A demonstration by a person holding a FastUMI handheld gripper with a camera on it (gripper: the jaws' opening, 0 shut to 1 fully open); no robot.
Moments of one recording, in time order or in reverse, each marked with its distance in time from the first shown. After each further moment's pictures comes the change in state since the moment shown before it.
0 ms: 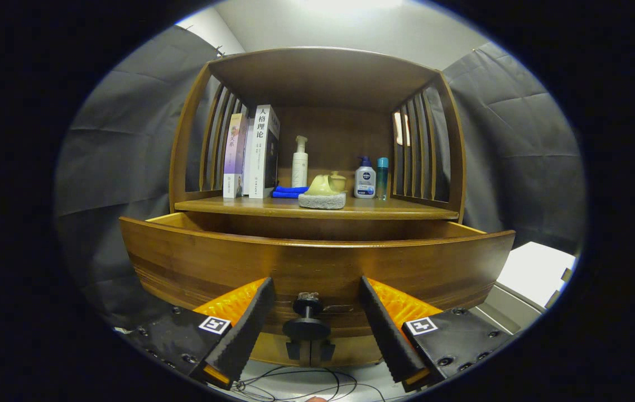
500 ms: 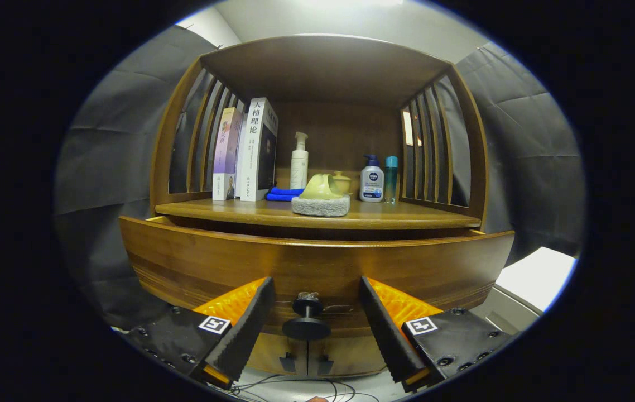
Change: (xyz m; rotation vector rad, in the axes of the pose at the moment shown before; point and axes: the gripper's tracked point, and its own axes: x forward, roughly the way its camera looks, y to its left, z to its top) arm 0.060 -0.004 0.011 -0.005 -0.014 0.025
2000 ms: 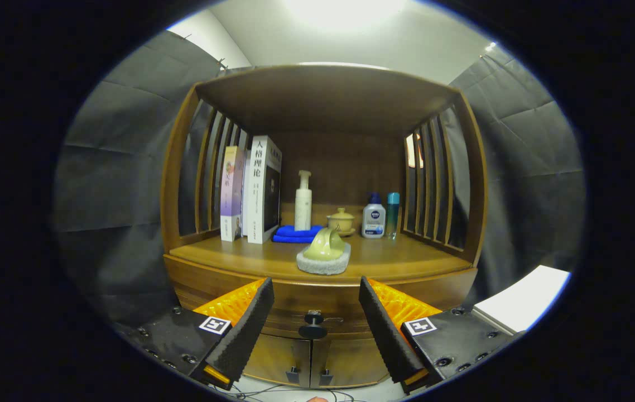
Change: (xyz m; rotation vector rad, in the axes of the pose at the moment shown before) arm -0.046 -0.007 0.091 -0.011 -0.096 0.016
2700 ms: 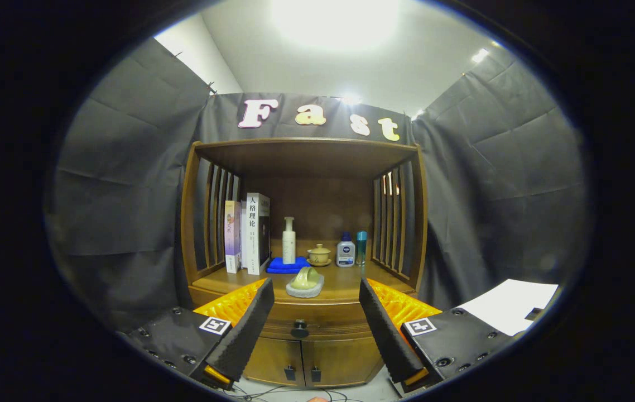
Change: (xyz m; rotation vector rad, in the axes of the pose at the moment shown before) arm -0.109 -0.020 0.082 0.020 -0.095 -0.069
